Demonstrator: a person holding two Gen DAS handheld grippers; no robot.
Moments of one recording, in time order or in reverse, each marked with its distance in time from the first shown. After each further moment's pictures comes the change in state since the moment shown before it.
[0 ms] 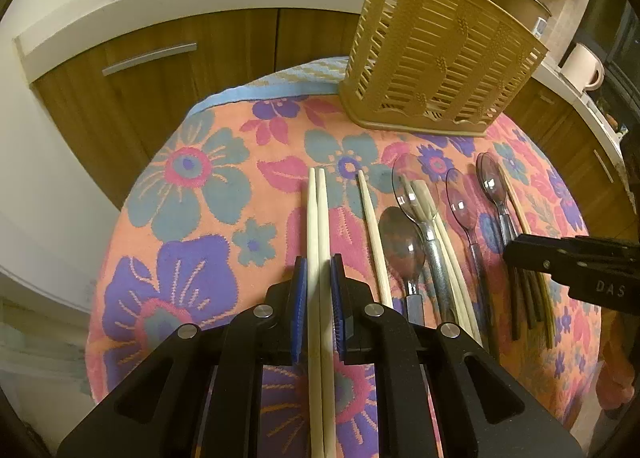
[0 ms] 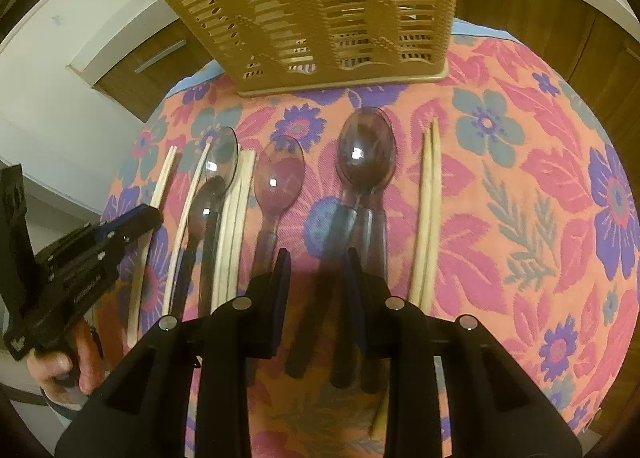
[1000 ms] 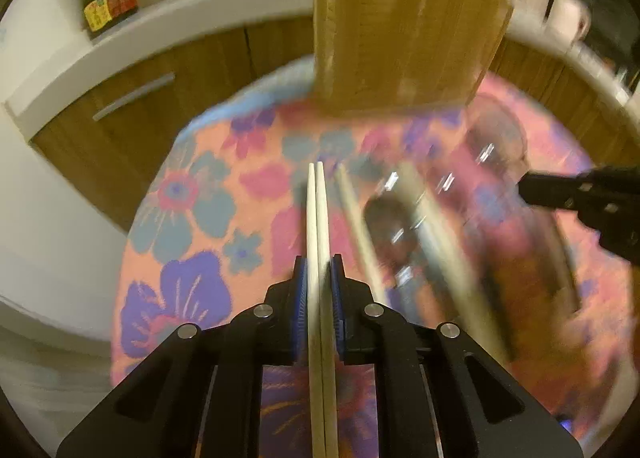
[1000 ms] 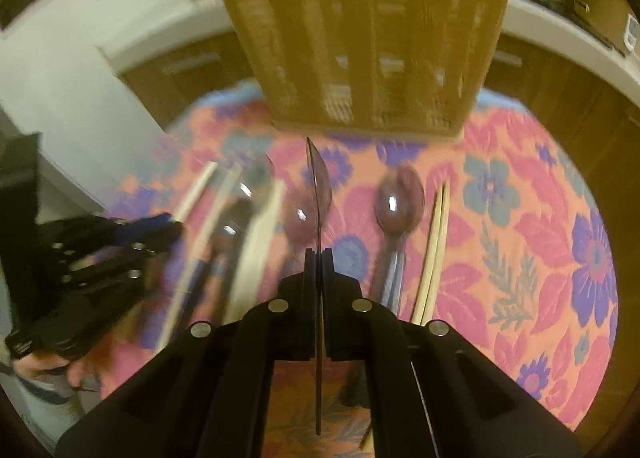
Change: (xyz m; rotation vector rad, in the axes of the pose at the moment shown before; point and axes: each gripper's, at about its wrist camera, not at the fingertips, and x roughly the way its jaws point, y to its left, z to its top) left arm -0.012 -0.024 0.002 0.149 -0.041 0.036; right arm -0.034 0.022 -0.006 -0.171 -0.171 -0.004
